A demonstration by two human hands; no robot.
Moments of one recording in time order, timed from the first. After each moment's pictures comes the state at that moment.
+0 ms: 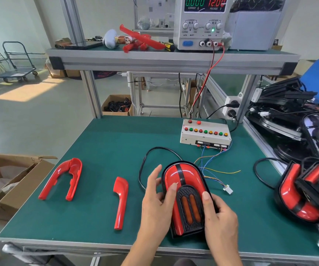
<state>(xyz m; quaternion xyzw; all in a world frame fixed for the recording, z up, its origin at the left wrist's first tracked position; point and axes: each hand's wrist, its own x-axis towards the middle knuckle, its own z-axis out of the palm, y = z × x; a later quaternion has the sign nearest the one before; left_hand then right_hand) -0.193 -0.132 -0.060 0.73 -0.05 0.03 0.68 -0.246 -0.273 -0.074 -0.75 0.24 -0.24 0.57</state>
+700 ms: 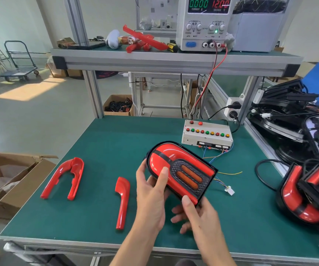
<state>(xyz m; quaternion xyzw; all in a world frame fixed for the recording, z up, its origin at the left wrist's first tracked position) -0.174 -0.133 -0.030 0.47 0.03 -0.01 0.88 -0.245 -0.239 -0.053 -0.67 0.13 -0.09 0.73</state>
